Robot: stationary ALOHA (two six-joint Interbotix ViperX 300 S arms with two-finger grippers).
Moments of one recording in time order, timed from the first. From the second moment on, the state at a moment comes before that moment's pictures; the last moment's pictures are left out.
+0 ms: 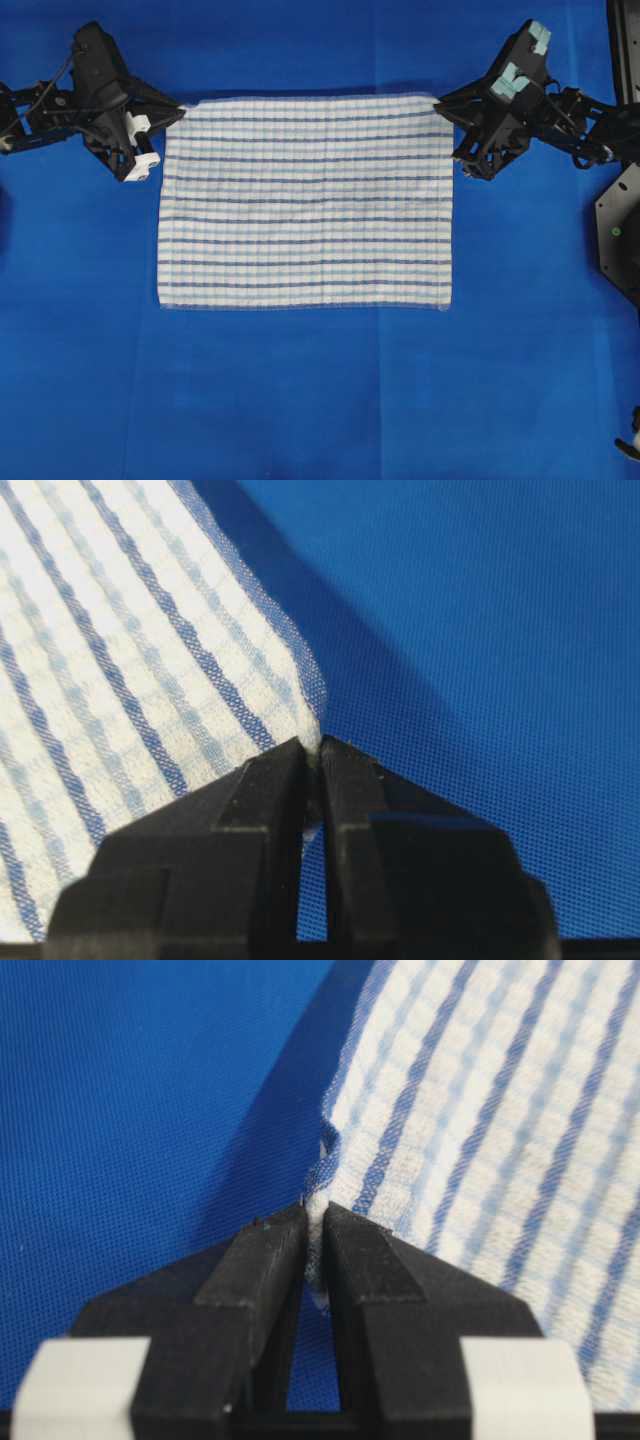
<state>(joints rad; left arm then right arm) 0.43 -0.02 1.15 -0.04 -0.52 0.02 -0.44 -0.13 1.15 0.25 -0.41 0.01</state>
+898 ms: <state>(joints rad) 0.08 -0.39 1.20 -0.04 -0.33 -0.08 -0.09 -0.41 1.19 0.45 -0.27 0.02</state>
